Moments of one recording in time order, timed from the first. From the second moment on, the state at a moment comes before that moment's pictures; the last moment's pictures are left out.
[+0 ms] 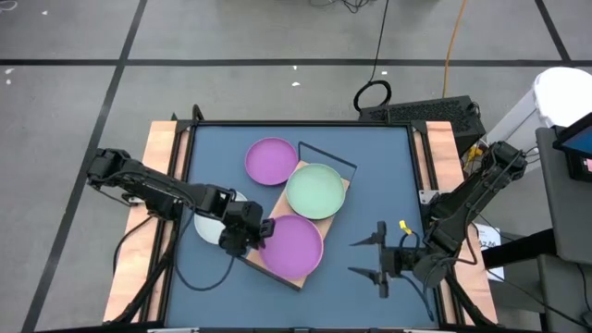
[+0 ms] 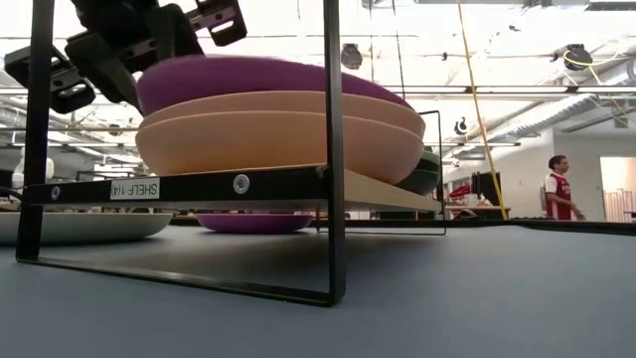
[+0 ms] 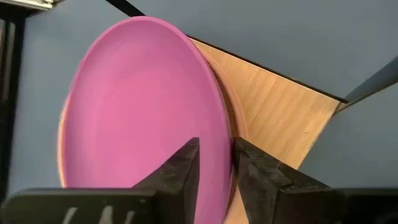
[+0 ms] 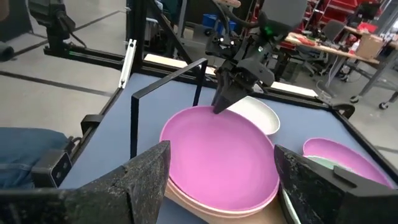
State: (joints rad) left arm -0.23 1.43 0.90 -0.41 0.31 1.28; right arm 0.86 1.24 0.78 0.08 0.86 0.12
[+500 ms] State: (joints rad) left arm -0.24 1.42 0.92 -0.43 0.23 0.96; right arm 0.75 1.47 0.69 0.24 0.75 0.21
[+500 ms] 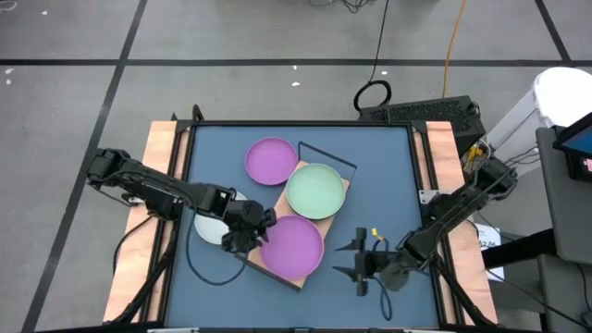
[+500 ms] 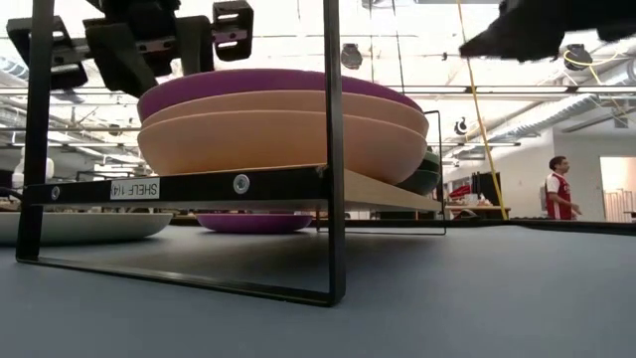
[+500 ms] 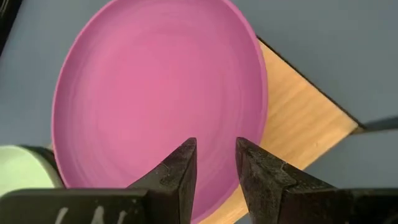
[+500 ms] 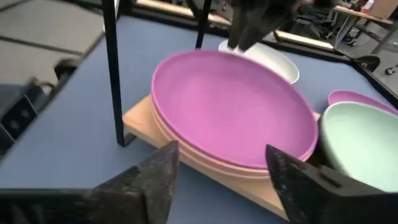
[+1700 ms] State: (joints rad) left arm -0.24 1.17 0.90 -0.43 -0.38 0.10; right arm 0.62 1.76 0.69 0.49 0.63 0.20
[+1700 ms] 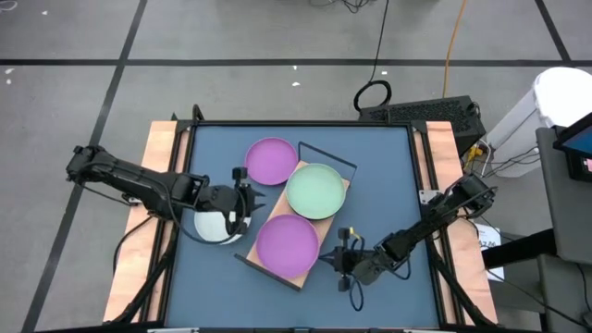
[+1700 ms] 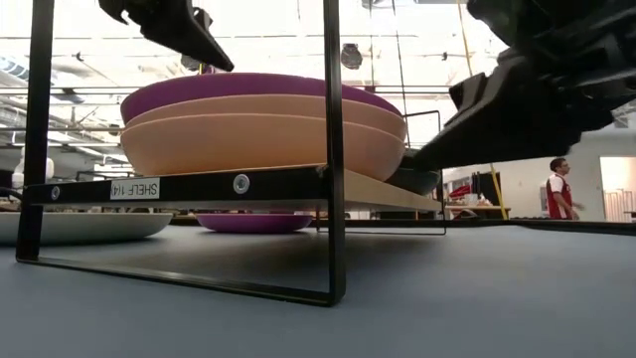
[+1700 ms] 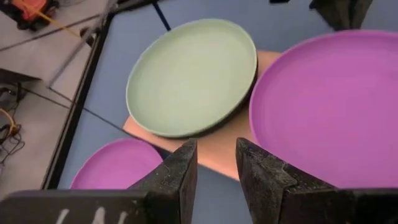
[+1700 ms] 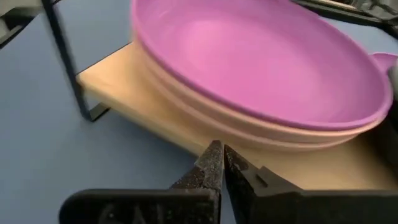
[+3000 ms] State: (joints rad) left arm -0.71 1.16 0.77 -0.79 -0.28 -0.81; right arm 0.68 1.37 0.63 -0.02 0.52 0.42
